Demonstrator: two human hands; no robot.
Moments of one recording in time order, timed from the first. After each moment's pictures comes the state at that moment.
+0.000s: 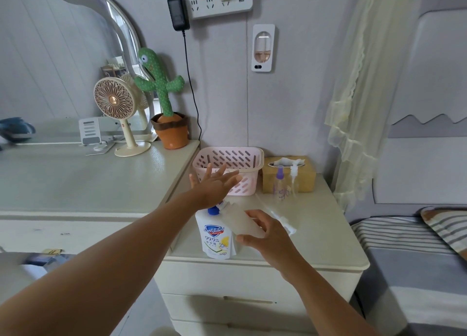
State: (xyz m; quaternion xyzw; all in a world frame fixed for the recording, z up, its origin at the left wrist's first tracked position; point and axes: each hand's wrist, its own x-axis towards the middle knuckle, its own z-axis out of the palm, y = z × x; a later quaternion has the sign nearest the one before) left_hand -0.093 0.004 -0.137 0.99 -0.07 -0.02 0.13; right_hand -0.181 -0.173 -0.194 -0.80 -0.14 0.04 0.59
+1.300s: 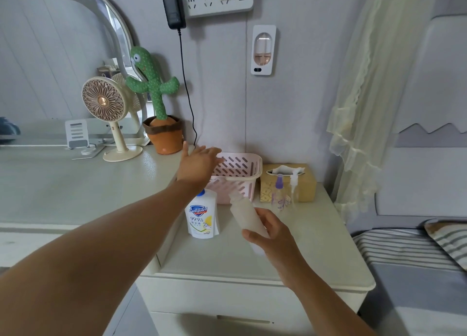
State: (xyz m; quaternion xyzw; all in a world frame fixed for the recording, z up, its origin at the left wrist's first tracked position) left_hand -0.027 0.024 -0.116 0.96 -0.07 0.28 -0.02; right_hand -0.149 -0.180 -0.199 -0.73 -0.09 0.02 0.68
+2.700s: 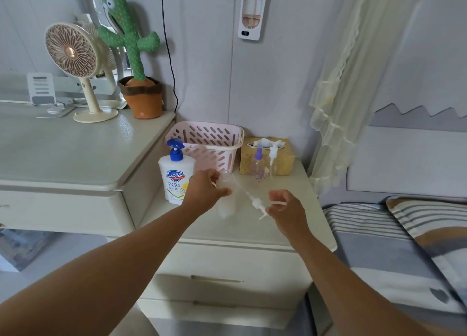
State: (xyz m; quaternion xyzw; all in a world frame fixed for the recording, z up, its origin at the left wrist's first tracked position) left_hand -0.113 -0.050 -0.195 0.90 0.02 0.11 0.42; right_hand -0.125 -0.256 -0.239 -0.86 0.02 -0.08 0.50
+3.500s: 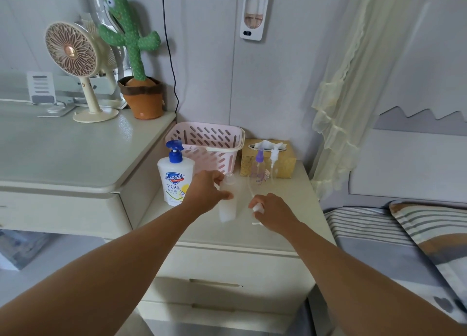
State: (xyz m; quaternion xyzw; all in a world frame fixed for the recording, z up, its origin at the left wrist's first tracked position) left_hand -0.104 -0.052 -0.192 0.92 0.00 0.09 0.38; right_hand -0.083 -0.248 -0.251 -0.96 -0.13 0.01 0.24
